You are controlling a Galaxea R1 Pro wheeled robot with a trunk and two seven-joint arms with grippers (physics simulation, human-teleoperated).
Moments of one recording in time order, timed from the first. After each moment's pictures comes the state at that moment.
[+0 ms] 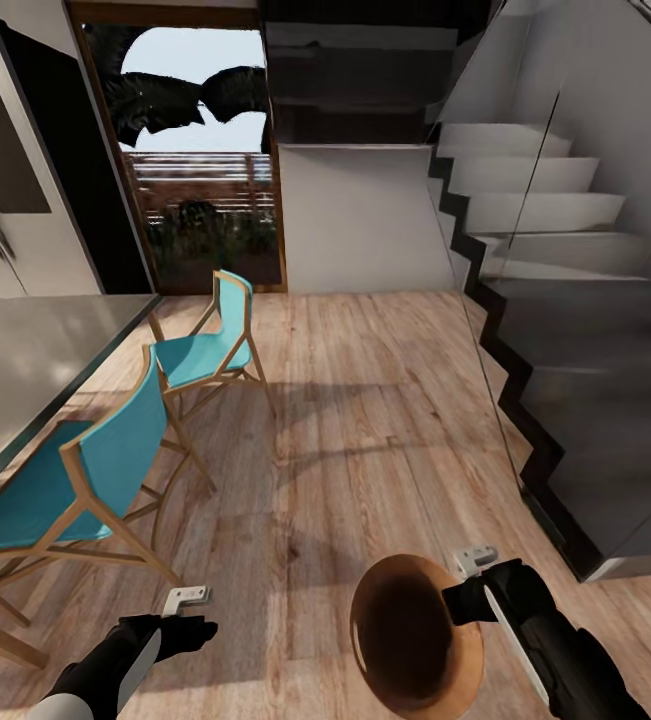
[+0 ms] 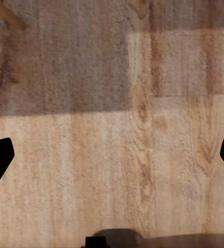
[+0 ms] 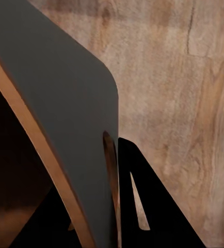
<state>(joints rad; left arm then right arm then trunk) -0.51 0.11 -0.04 -0.47 0.13 0.40 -0.12 -0.35 -0.15 0.16 -1.26 0.08 1.04 0.23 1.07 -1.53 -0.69</state>
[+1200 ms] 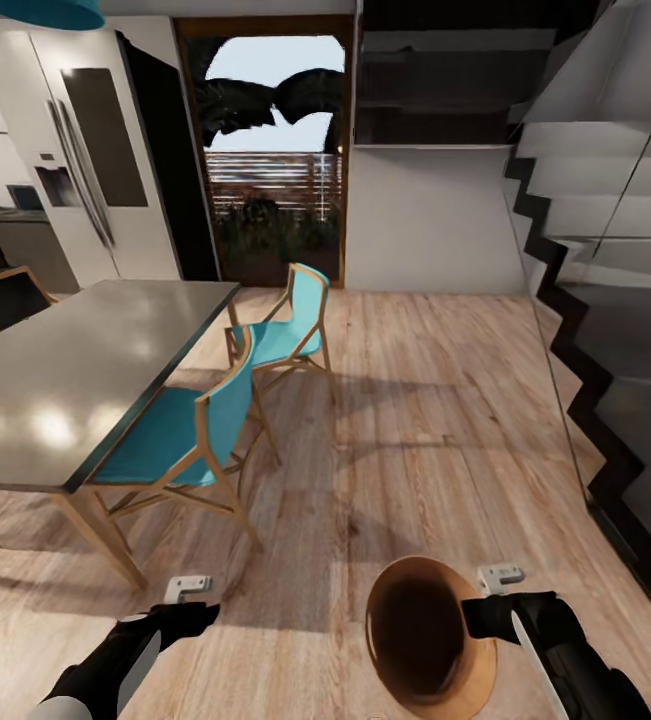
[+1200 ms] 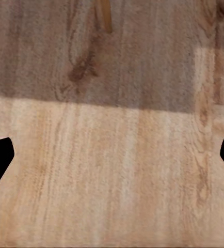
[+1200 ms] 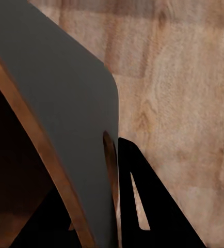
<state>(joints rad) -0.51 0.11 -0.05 -0.48 0.13 0.24 -0.13 -0.28 -0.14 -0.01 -1.20 0.06 0.86 0.21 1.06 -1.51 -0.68</state>
